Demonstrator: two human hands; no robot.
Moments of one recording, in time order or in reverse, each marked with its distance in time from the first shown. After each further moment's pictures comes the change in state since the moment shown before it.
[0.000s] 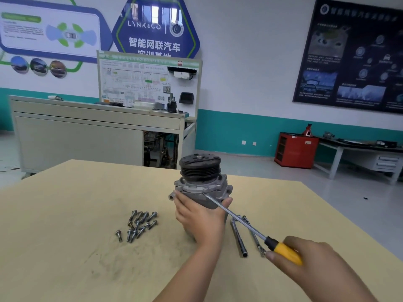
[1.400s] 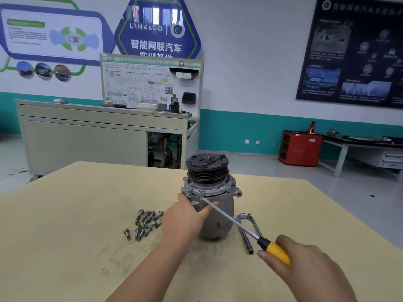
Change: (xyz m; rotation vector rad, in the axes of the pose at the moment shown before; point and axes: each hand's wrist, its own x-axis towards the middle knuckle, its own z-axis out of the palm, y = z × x) left_hand 0.046 -0.014 -0.057 0.745 -0.302 0.233; right_hand -0.004 -0.015 0.025 -0.192 0.052 -0.026
